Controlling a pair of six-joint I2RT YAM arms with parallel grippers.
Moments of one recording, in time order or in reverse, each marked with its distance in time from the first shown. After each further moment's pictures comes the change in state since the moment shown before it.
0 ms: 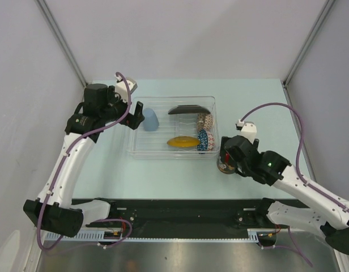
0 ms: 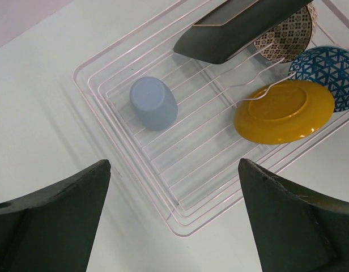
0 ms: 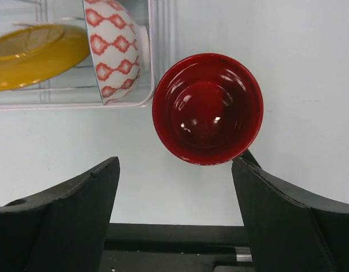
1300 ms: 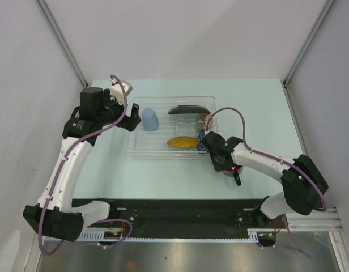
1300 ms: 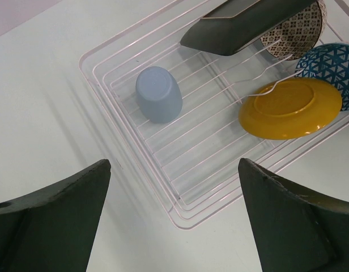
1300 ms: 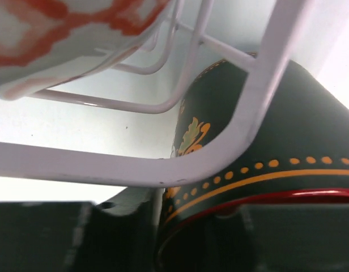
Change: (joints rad) left arm 0.044 -0.038 -0.049 0.011 0.015 -0.013; right arm -0.110 0.529 -0.018 0.111 -0.295 -0.306
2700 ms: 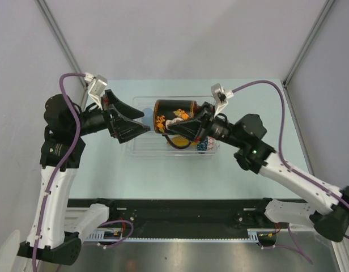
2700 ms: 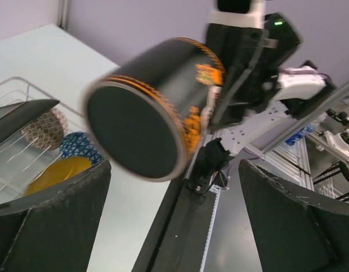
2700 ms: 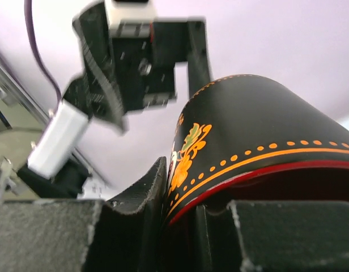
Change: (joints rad) left arm 0.019 -0.216 0.056 0.243 0.743 -0.671; right arm 0.092 -0.378 0.135 1.136 -0.711 0.179
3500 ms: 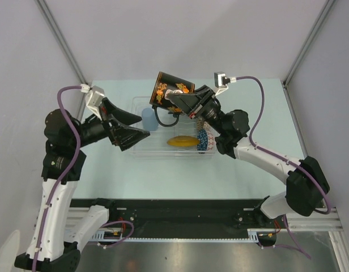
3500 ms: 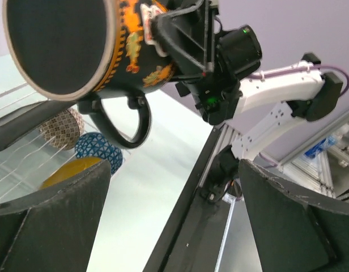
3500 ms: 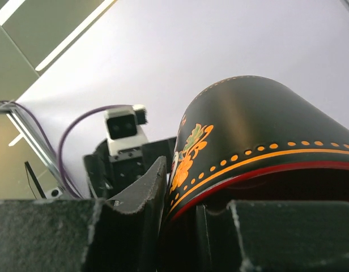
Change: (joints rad) left arm -0.014 -0.117 -0.130 0.090 -0.098 -0.022; right arm -0.123 0.363 -0.016 0.780 0.120 0.474
